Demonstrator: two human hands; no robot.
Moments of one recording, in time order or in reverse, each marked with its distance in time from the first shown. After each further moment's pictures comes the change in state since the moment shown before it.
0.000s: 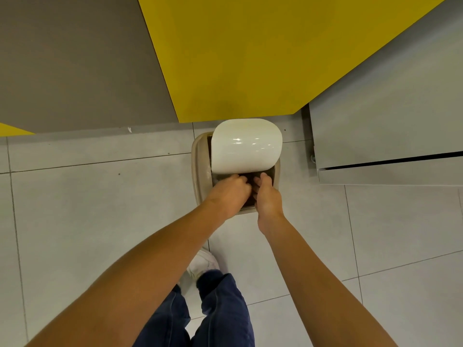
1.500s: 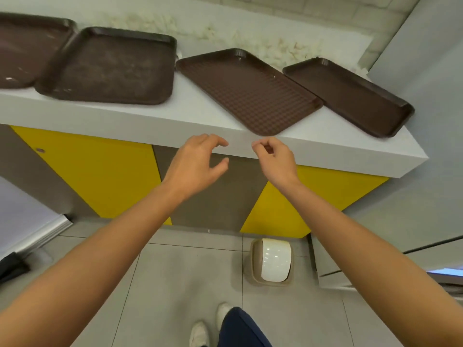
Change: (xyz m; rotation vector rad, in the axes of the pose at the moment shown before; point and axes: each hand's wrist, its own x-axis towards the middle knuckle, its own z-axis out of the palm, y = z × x) left_hand -0.483 -0.019 -0.465 -0.163 1.070 -0.252; right_hand -0.546 -0.232 0.100 -0.440 -0.100 -1.249
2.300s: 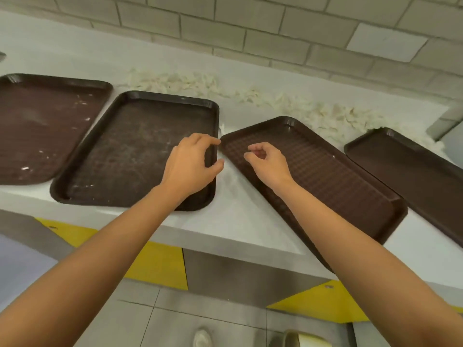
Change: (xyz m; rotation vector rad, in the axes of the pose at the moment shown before) left_hand 0.226 -0.169 -0.059 0.113 0.062 -0.164; right_hand 0.257 -0.105 0.143 -0.021 -0.167 -0.100
